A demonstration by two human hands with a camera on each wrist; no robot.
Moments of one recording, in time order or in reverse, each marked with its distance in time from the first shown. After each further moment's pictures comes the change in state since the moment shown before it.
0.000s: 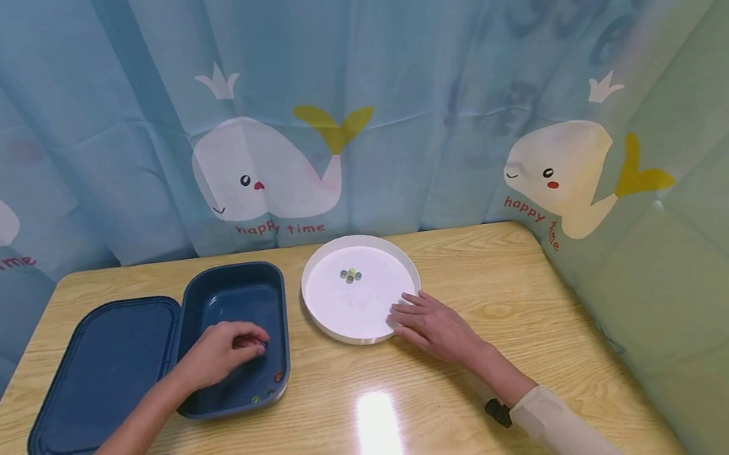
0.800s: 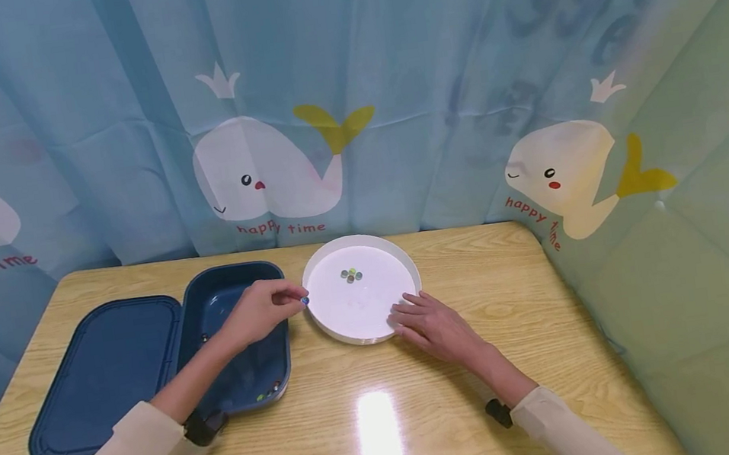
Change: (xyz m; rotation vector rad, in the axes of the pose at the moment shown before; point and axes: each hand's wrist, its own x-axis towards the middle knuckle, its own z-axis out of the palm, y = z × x) left_hand 0.061 0.042 0.007 -0.166 0.110 -0.067; right_hand 0.000 -0.001 -0.001 0.011 -0.005 0.019
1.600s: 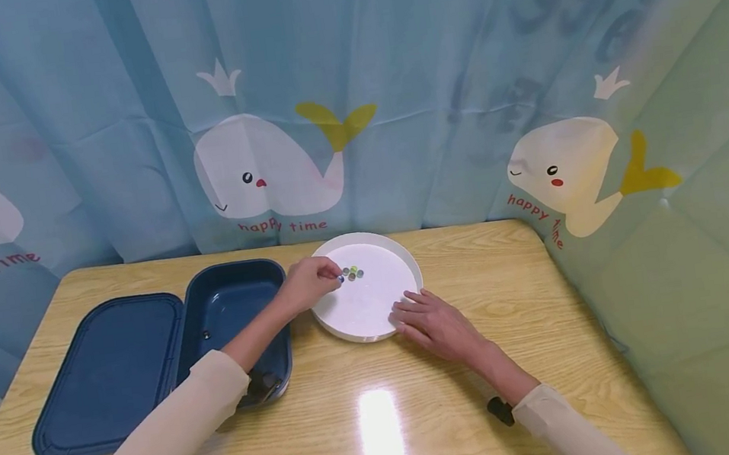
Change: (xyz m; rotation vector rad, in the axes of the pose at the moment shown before) left_hand 0.062 0.021 0.042 0.052 0.014 -0.104; right_hand 0.000 0.001 -0.001 0.003 -0.025 0.012
